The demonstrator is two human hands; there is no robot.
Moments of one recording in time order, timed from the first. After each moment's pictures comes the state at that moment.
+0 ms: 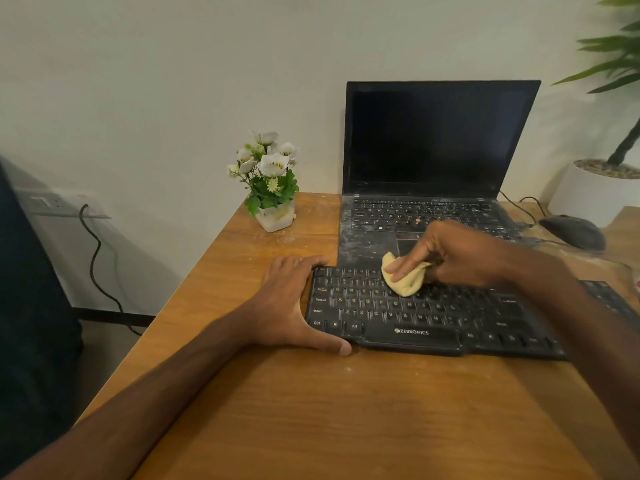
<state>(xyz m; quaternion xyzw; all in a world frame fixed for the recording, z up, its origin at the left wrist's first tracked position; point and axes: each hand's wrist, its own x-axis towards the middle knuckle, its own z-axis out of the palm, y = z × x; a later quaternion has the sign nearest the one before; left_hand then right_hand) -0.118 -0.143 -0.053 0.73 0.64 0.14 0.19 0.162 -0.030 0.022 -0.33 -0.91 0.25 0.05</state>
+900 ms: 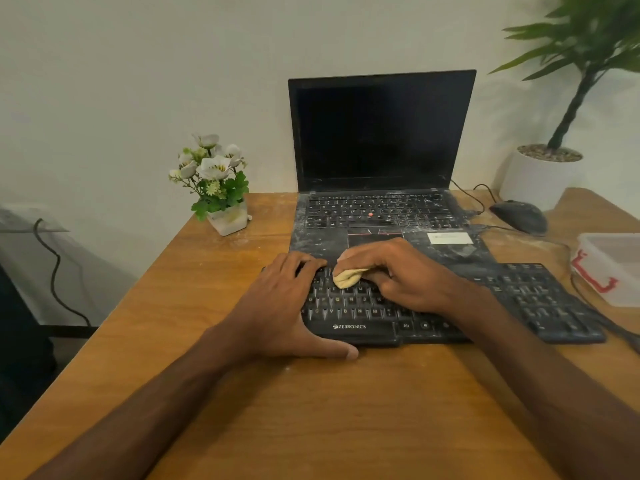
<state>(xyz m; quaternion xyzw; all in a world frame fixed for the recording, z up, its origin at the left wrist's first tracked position) -0.040 -0.134 -0.047 0.79 0.60 0.10 0.01 0.184 -0.040 -0.024 -0.24 -0.93 0.21 0.19</state>
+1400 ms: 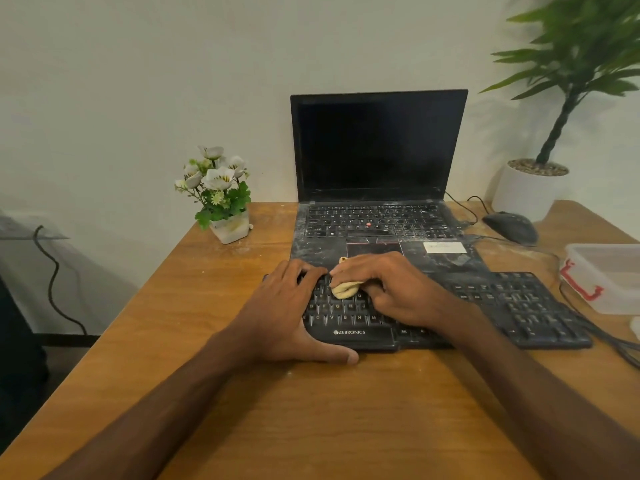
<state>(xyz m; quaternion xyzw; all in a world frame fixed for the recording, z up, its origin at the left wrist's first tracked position) -0.039 -0.134 -0.044 0.79 0.60 0.10 0.03 0.179 -0.051 -0.029 -0.26 -0.93 0.18 0.21</state>
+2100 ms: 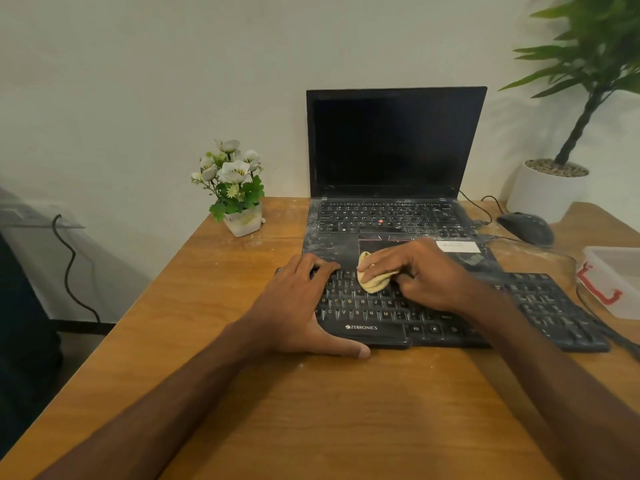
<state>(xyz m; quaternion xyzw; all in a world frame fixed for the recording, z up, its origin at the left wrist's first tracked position) -0.039 -0.136 -0.043 0.79 0.61 0.09 0.04 0.197 -0.038 -0.020 -0.30 -0.90 0.21 0.22</state>
